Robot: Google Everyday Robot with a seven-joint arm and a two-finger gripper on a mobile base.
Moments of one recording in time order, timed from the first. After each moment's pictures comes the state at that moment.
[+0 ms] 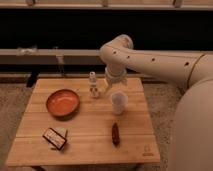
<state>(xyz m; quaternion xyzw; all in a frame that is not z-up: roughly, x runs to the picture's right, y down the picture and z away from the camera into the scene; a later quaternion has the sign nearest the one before) 0.051 -0.005 0.739 -0.16 -0.22 -0.80 0.53</state>
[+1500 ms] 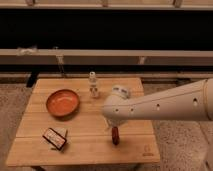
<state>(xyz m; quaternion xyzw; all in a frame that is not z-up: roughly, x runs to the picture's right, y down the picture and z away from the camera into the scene) 0.056 0.191 0.748 -0.18 -0.20 -0.78 0.56</state>
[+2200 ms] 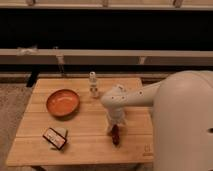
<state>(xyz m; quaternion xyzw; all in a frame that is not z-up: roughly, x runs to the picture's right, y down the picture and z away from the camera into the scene) 0.065 0.228 0.822 -0.28 -0.29 -0.73 0.55</state>
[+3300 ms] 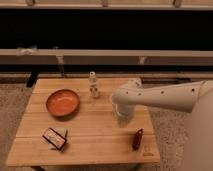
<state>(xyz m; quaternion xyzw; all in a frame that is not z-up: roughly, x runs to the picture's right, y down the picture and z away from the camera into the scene) 0.093 0.187 0.760 -0.22 -0.28 -0.70 0.62</state>
